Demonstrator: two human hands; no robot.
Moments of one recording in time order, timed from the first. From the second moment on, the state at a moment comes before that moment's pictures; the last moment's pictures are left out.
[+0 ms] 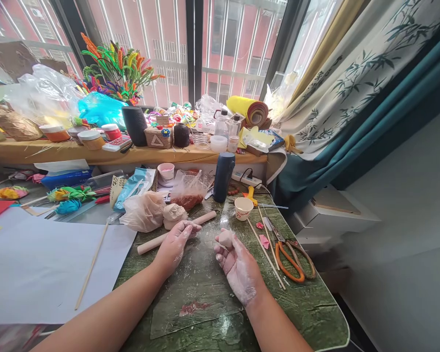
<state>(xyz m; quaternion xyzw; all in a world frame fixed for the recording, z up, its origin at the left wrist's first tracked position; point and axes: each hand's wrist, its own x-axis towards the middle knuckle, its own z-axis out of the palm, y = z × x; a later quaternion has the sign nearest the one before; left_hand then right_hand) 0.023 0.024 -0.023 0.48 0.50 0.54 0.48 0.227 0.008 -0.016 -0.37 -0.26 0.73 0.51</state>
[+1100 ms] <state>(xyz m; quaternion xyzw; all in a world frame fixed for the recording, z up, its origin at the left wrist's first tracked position) 0.023 0.022 -0.017 0.44 0.49 0.55 0.51 0.205 0.020 -0.027 -0.46 -0.80 0.26 0.28</state>
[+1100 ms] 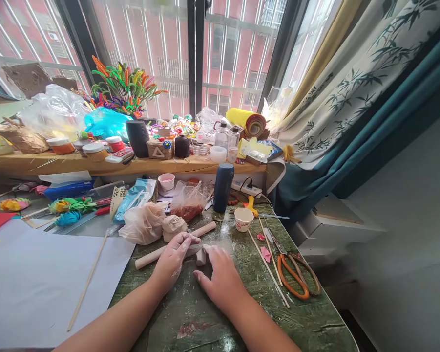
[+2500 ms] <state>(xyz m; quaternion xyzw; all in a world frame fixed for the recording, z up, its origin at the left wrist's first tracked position) 0.025 0.024 -0.022 0.44 0.47 0.54 0.55 0.198 0.040 -0.042 -0.49 -0.78 0.22 0.31</state>
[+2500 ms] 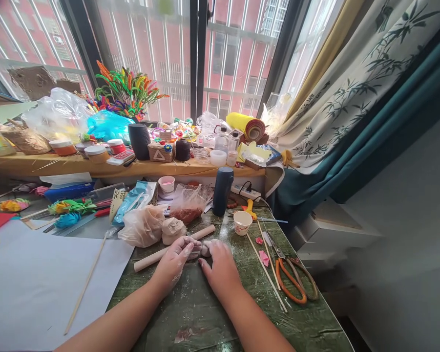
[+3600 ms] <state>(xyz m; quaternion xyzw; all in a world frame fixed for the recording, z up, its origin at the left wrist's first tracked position) 0.025 0.021 -0.019 0.50 0.51 0.52 0.47 0.220 0.001 -0.046 -0.46 -0.74 0.36 0.34</state>
